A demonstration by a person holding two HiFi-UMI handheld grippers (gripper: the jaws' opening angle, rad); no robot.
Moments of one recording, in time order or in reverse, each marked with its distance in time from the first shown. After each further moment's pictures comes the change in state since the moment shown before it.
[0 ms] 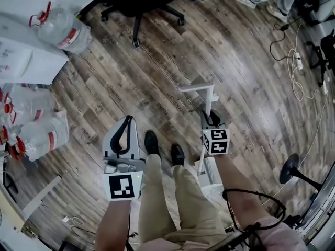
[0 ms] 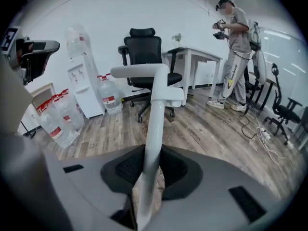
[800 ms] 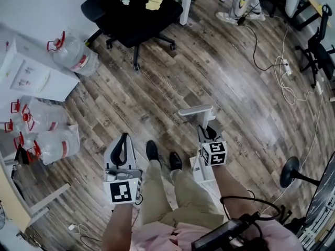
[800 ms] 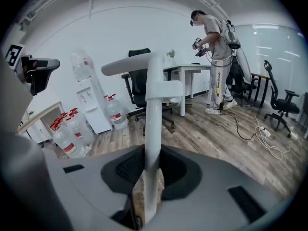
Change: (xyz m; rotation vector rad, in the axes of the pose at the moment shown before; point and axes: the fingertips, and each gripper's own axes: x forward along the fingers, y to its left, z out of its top) left arm -0.080 -0.038 0.109 0.057 -0.044 0.050; right arm -0.133 -0.017 0.042 0.080 -0.119 0.067
